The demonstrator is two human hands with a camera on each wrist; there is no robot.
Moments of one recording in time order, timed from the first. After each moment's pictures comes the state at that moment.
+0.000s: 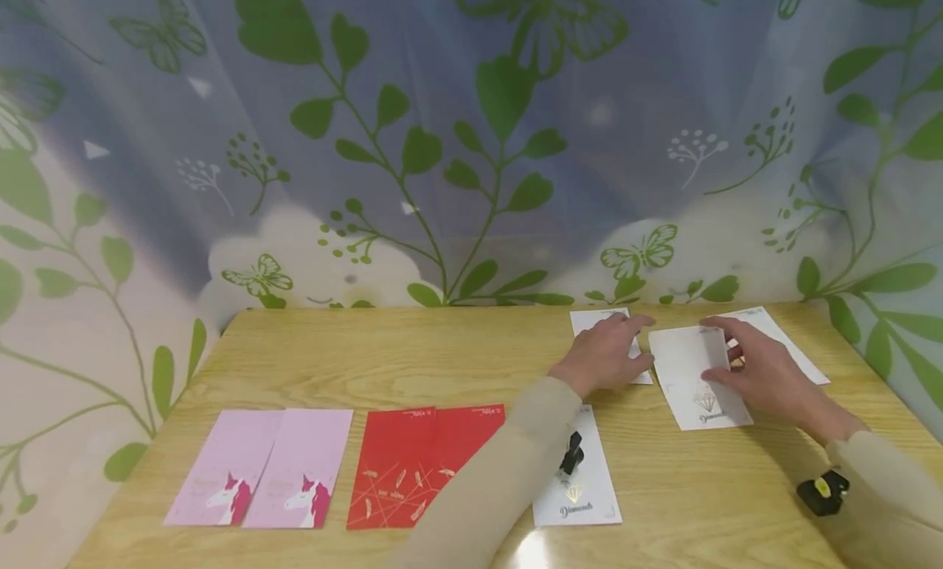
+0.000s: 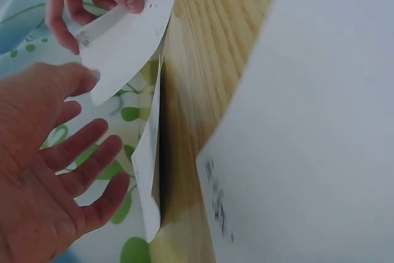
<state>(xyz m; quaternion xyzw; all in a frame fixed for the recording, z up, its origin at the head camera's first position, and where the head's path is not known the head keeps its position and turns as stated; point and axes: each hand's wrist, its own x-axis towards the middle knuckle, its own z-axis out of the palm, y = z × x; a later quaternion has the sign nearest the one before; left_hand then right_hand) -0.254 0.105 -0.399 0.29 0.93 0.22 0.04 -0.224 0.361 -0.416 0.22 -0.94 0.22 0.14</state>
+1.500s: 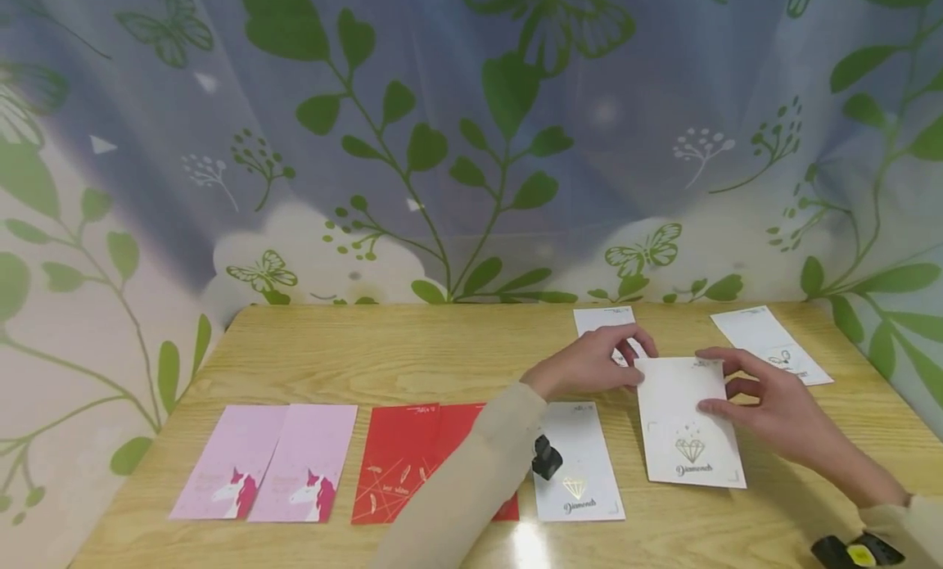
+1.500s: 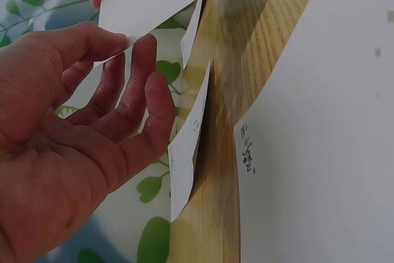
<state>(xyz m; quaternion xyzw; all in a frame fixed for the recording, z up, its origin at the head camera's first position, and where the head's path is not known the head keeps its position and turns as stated) -0.240 0.066 -0.390 0.35 0.80 0.46 0.18 -0.161 0.328 -0.406 0.23 -0.88 0.41 0.11</state>
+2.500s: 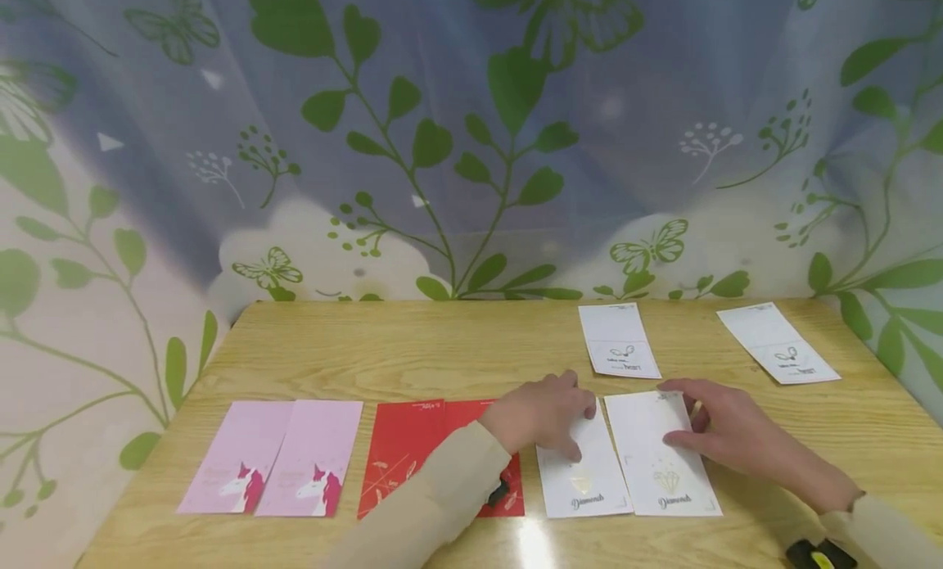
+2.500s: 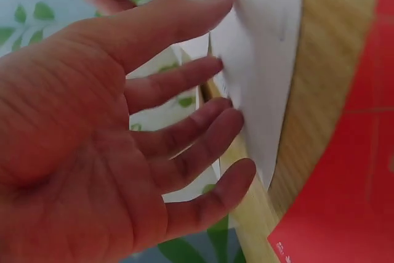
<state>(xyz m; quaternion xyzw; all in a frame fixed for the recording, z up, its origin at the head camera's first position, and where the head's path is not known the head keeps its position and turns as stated) -0.178 0.017 -0.379 0.31 0.93 0.06 0.19 -0.155 0.290 -0.417 0.23 -0.94 0.25 0.01</state>
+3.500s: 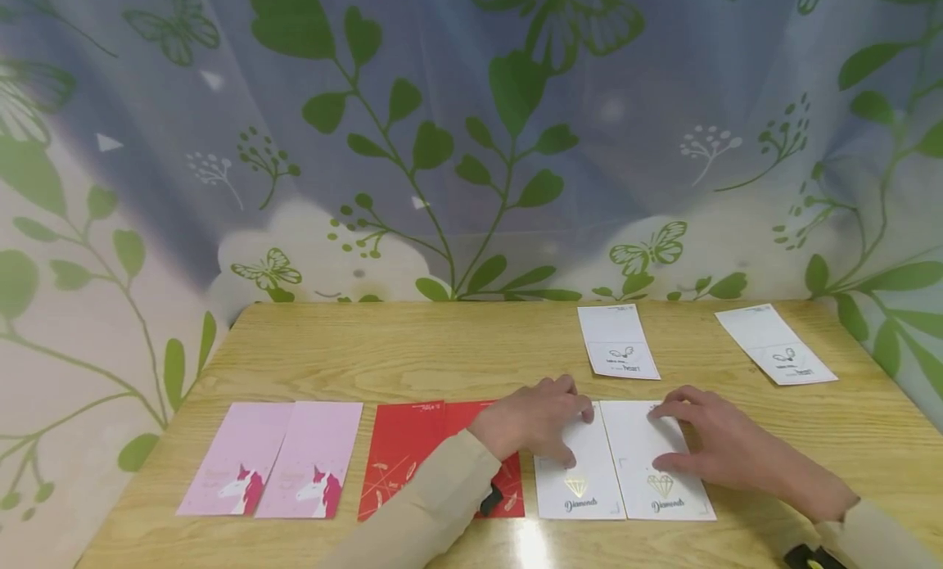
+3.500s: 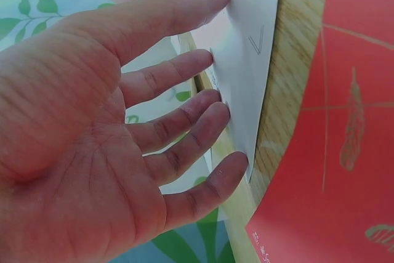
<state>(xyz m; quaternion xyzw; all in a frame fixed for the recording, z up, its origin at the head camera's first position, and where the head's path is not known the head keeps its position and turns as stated) -0.169 0.007 -0.385 0.31 0.93 0.10 0.19 -0.150 0.284 -0.423 0.31 -0.94 0.15 0.05</state>
